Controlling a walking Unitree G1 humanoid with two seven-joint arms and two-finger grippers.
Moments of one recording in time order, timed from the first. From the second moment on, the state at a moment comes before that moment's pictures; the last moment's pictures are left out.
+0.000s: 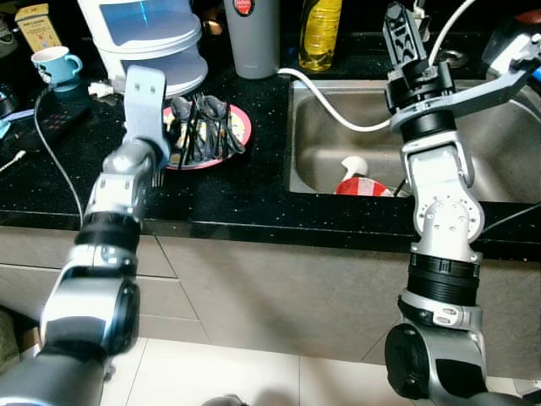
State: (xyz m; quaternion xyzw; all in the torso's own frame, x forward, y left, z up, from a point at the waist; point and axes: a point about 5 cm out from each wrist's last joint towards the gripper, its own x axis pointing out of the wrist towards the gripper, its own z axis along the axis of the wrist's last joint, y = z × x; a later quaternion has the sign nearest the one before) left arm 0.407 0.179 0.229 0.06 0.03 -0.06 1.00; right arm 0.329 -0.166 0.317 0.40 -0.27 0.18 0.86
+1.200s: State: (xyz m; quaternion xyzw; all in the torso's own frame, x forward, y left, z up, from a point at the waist) left arm 0.409 0.190 0.202 -0.06 0.06 -0.04 1.00; right arm 0.328 -0.168 0.318 0.40 -0.27 0.18 0.86
